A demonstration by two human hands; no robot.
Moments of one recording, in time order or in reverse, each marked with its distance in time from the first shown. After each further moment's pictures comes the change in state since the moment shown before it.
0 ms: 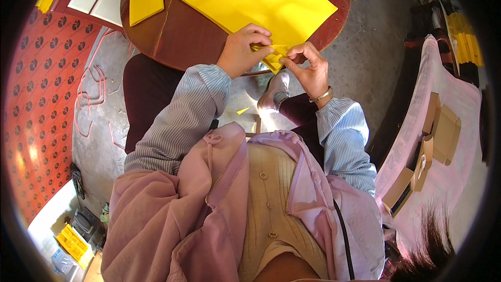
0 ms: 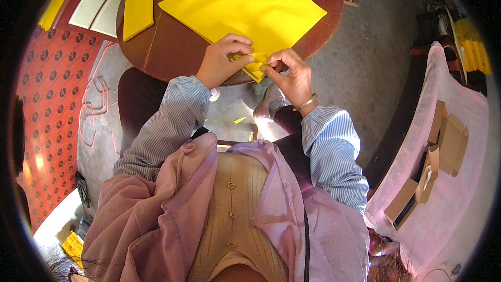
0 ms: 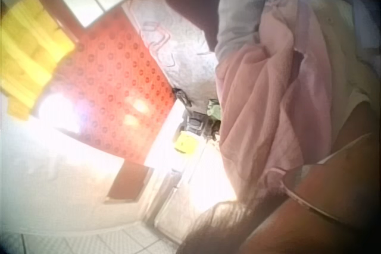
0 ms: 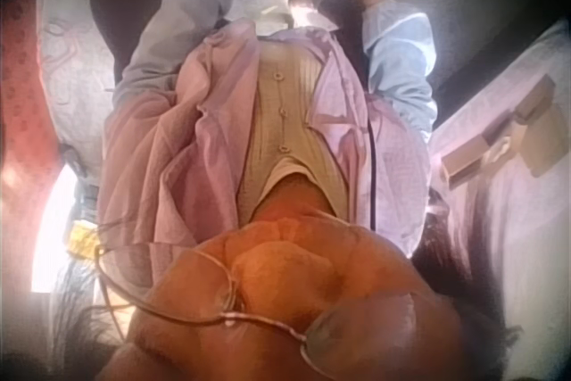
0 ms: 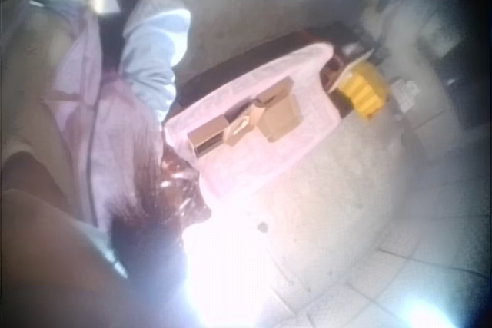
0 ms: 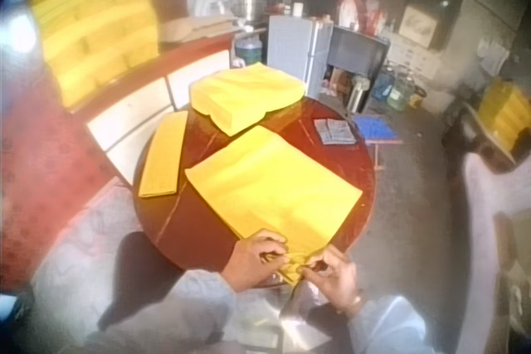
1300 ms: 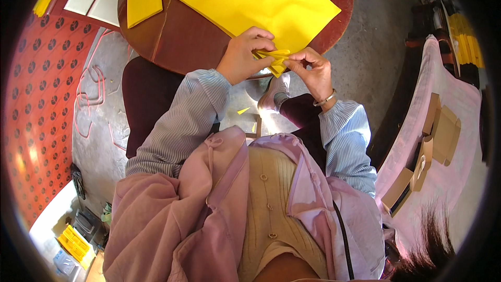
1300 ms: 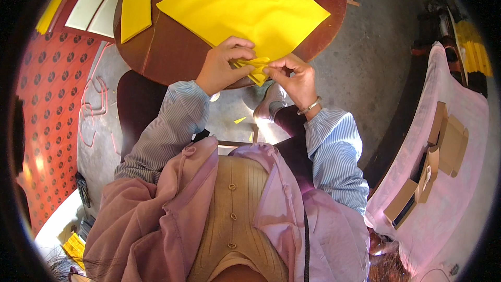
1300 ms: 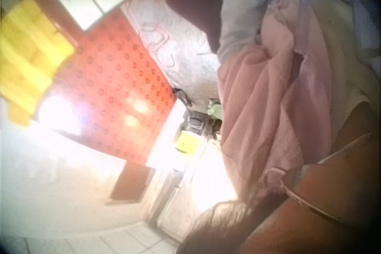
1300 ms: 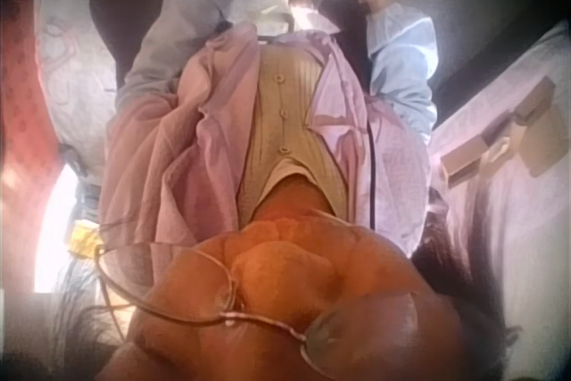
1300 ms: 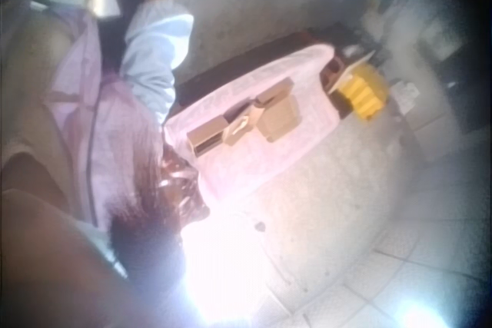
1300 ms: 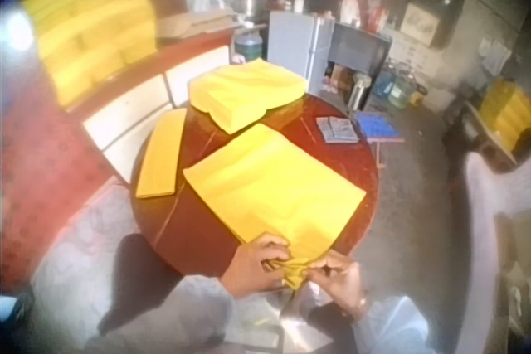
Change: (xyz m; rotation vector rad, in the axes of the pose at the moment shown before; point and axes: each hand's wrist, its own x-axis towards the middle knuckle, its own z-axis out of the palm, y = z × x) left_hand -0.005 0.005 -0.003 0.008 -0.017 0.030; right_hand -0.001 0.011 -0.003 0.180 -0.059 0.191
